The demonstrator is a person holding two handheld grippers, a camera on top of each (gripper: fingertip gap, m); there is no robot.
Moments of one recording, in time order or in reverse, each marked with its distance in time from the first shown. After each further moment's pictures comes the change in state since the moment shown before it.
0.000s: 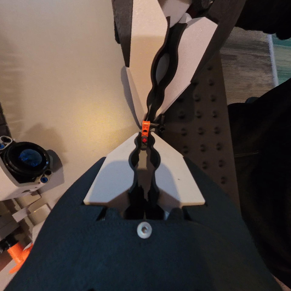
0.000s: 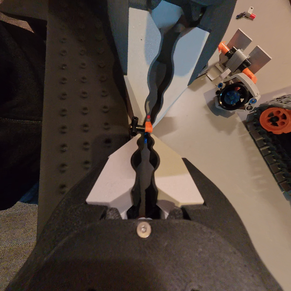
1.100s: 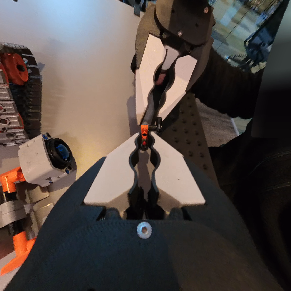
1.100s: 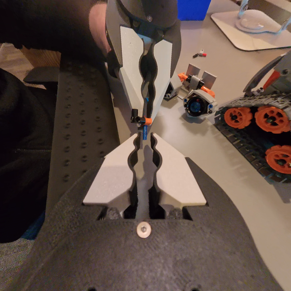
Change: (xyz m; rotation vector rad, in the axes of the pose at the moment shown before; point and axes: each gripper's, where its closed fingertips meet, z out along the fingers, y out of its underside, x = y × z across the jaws) left arm -0.010 -0.033 -0.034 0.366 0.060 -0.129; right arm 0.023 -0.022 -0.030 0.242 0.050 0.140
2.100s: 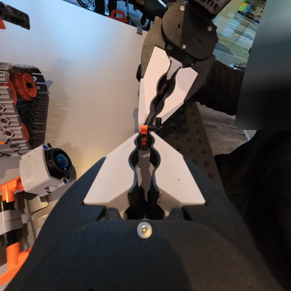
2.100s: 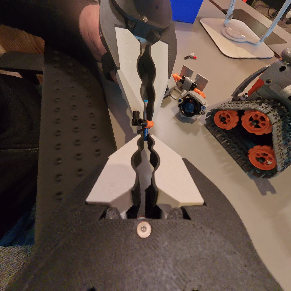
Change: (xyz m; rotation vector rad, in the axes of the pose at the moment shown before) left arm 0.002 -0.009 0.006 0.074 -0.049 0.052; right arm 0.001 0.002 -0.001 -0.028 0.096 -0.085
